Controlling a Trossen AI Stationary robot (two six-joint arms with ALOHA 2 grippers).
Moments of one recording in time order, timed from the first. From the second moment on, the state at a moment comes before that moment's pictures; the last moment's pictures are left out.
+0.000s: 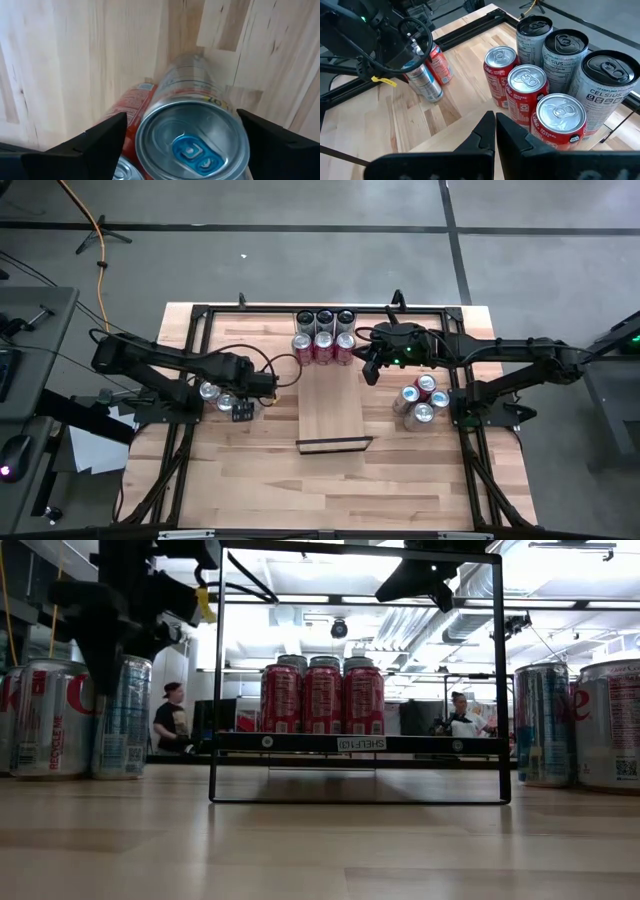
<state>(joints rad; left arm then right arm) -0.07 1.40 1.03 -1.21 -0.18 -0.19 -0.11 1.22 1.03 -0.31 0.18 0.37</state>
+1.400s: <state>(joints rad) 0.02 1.87 1.93 -1.45 -0.21 0.04 -0.11 1.10 1.03 -0.44 0.11 0.41</state>
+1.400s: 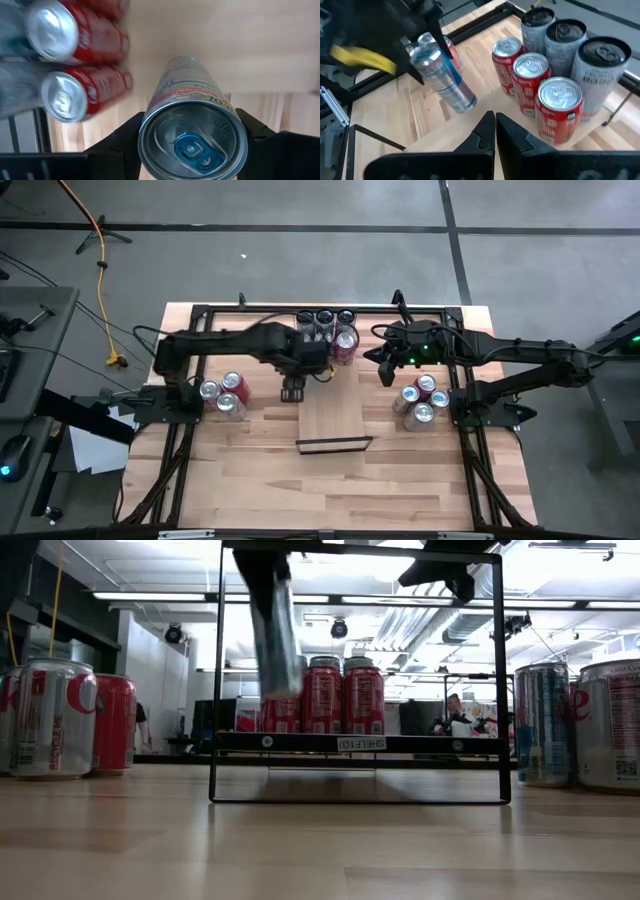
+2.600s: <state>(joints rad) 0.03 1.98 1.94 -1.40 -0.13 0.14 -0.11 1.10 1.03 -0.45 0.11 0.41</state>
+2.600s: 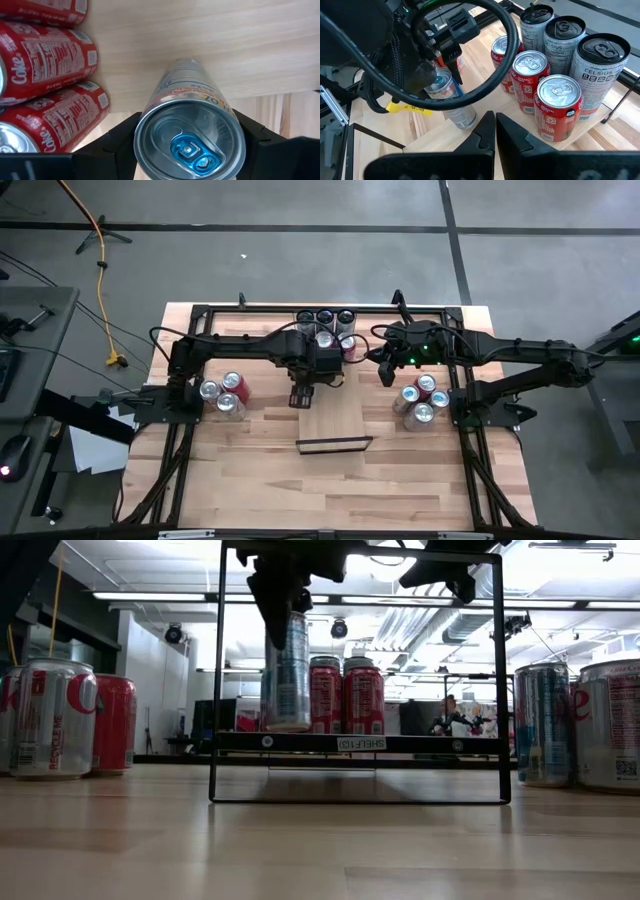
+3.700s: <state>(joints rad) 0.03 1.98 1.94 -1.34 -0.14 0.10 -0.11 1.10 1.03 -0.45 0.11 0.41</state>
